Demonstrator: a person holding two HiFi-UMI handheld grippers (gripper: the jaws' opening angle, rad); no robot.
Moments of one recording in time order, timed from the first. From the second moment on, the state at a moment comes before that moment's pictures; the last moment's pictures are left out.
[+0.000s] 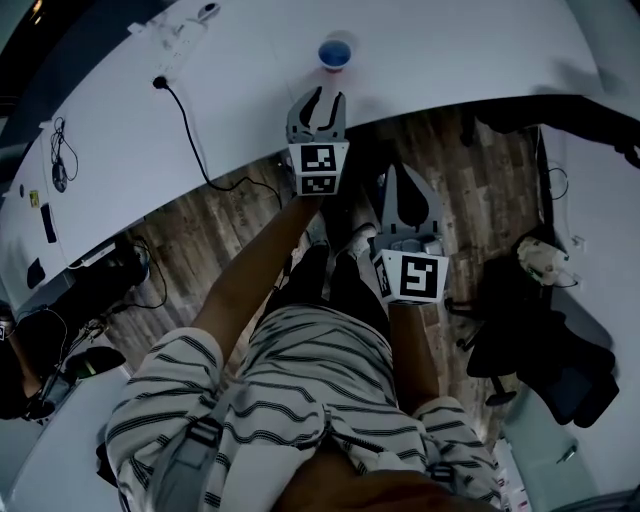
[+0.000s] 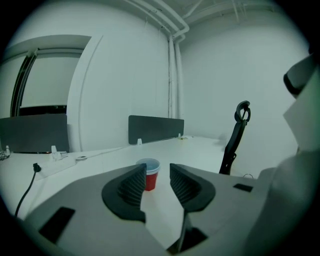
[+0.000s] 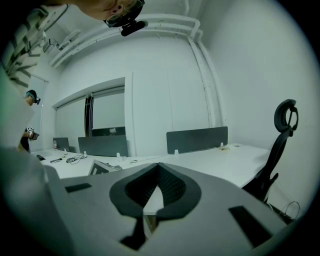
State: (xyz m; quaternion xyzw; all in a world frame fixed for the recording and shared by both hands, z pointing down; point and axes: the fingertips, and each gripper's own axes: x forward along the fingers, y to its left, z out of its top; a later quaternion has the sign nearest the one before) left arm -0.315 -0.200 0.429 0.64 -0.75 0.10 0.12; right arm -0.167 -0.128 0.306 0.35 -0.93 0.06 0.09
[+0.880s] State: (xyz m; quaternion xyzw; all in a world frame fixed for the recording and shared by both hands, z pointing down) left arm -0.354 -0.262 0.504 0.62 -0.76 0.14 0.15; right arm -0.172 -0.137 0.348 0.35 -0.93 0.07 0.13
